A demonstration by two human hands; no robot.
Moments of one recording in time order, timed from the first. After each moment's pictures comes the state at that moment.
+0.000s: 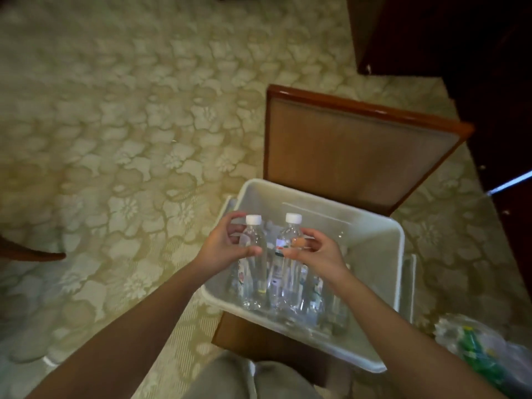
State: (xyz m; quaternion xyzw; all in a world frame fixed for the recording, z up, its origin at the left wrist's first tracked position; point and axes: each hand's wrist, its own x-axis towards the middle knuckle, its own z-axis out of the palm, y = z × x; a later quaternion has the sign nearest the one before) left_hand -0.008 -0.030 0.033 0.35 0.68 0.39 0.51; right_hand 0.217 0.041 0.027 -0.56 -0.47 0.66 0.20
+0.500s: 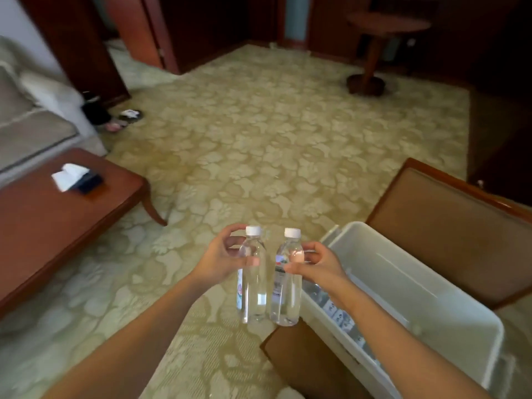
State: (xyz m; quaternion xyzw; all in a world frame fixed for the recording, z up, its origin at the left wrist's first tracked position) left_hand -0.097 -0.273 0.124 0.25 0.71 0.56 0.34; right_hand 0.075 -0.098 0.119 -0.36 -0.65 0.66 0.06
